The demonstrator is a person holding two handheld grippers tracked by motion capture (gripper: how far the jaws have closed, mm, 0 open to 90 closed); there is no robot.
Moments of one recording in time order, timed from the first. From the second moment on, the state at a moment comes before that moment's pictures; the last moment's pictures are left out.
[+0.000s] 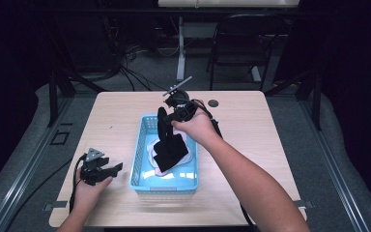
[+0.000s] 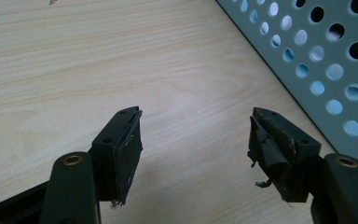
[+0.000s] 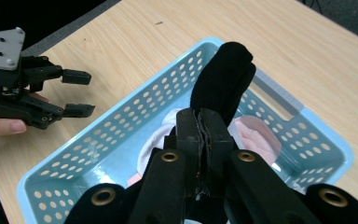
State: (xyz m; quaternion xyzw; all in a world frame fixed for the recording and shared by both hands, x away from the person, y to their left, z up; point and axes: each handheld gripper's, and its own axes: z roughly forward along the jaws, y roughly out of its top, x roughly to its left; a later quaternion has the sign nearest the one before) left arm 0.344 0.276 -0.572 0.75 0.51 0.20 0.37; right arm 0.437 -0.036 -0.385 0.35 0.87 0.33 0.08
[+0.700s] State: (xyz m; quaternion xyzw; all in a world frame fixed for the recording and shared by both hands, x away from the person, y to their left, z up) left arm 0.344 0.276 -0.573 0.75 0.51 0.20 0.37; right arm 0.420 -0.080 -0.346 0.35 0.86 0.36 0.11
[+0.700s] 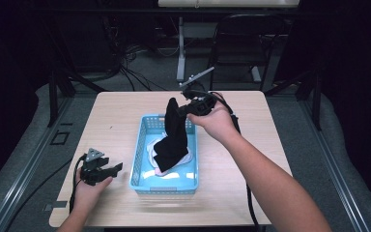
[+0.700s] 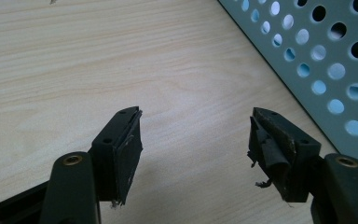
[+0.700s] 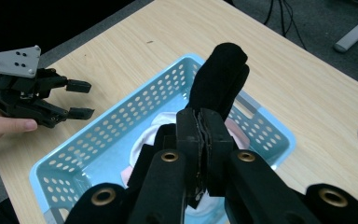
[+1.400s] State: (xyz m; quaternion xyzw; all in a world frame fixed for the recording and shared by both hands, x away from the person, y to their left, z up) left arm 0.344 0.275 -0.574 0.75 0.51 0.20 0.37; right arm 0.380 -0.172 -0.333 0.39 0.84 0.36 0.14
